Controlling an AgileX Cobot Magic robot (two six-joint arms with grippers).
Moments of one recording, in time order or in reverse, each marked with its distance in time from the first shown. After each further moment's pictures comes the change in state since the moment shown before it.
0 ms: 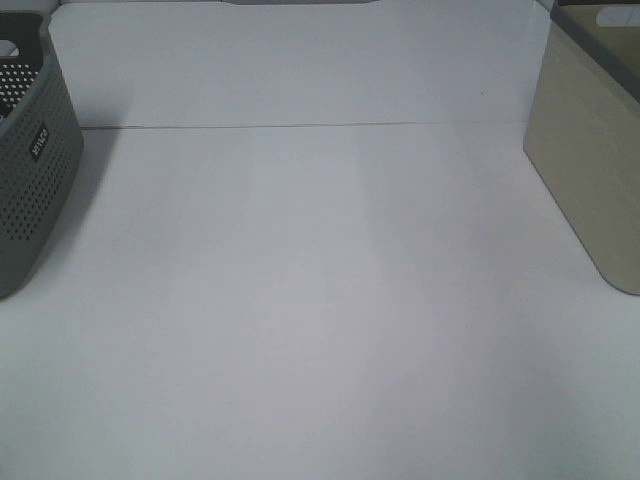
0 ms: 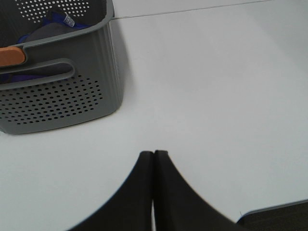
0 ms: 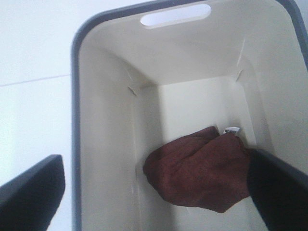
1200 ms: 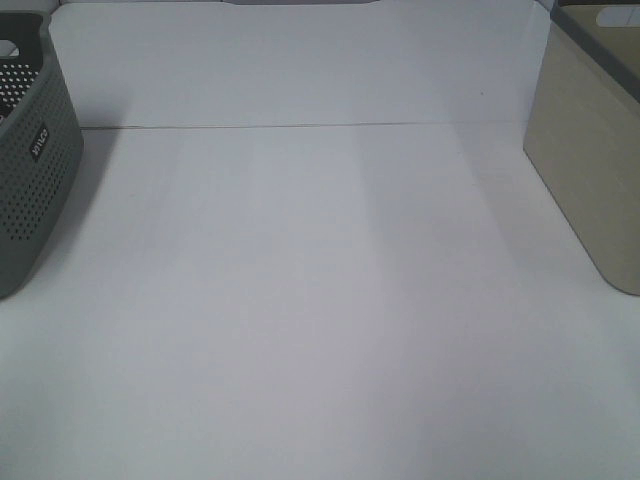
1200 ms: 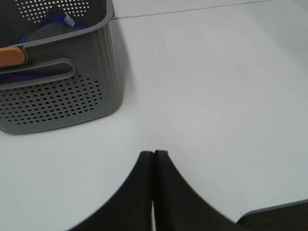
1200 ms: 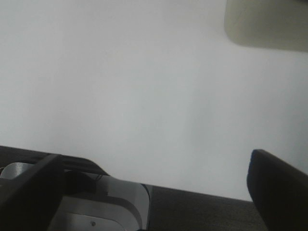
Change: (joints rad) left arm 0.000 0.000 0.000 0.000 0.000 0.000; right arm 0.272 -0.916 1.203 -0.138 -0.003 0.006
